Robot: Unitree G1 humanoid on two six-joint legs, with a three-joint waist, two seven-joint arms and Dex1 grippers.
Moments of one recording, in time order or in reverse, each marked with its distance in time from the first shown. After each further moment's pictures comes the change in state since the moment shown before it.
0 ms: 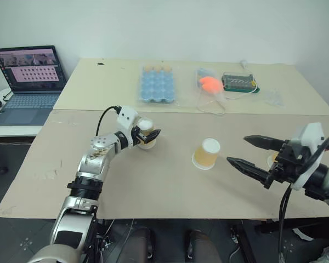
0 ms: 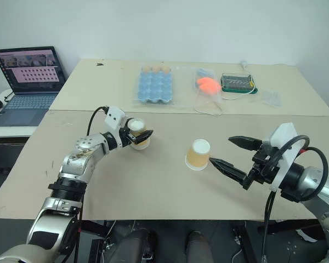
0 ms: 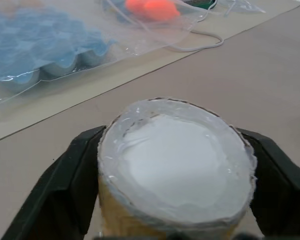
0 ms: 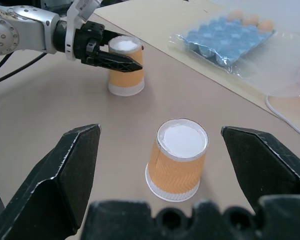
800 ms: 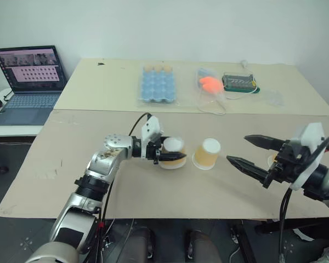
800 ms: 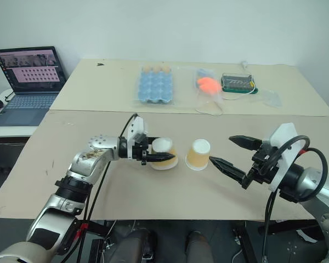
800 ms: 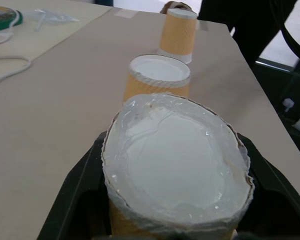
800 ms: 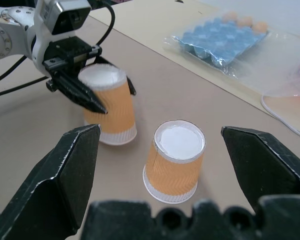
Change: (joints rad) left arm -0.039 0.010 -0.222 -0.029 -0.076 -0.016 -0.534; right arm 0.033 0.013 -0.006 -0.030 0.003 0.000 -0.050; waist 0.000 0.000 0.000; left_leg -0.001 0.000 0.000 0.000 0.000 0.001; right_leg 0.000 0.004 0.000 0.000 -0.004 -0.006
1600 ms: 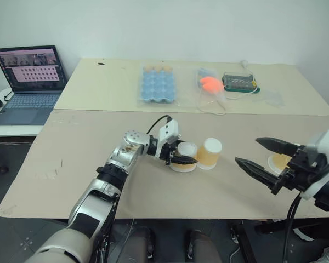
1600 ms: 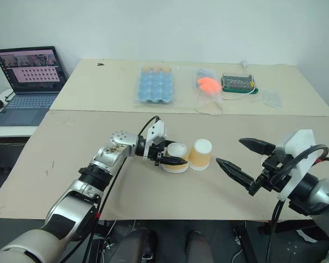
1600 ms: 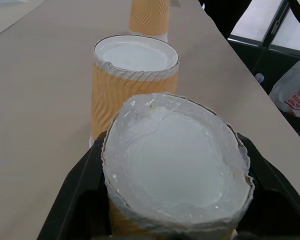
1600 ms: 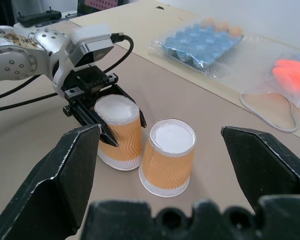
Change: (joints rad) left arm -0.151 -0.132 -0.027 0.294 0.100 -0.161 -0.058; right arm 0.107 0.011 -0.140 -0.078 0.078 0.000 -0.062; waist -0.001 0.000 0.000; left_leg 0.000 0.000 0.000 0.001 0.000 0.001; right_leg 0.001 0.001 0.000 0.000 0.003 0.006
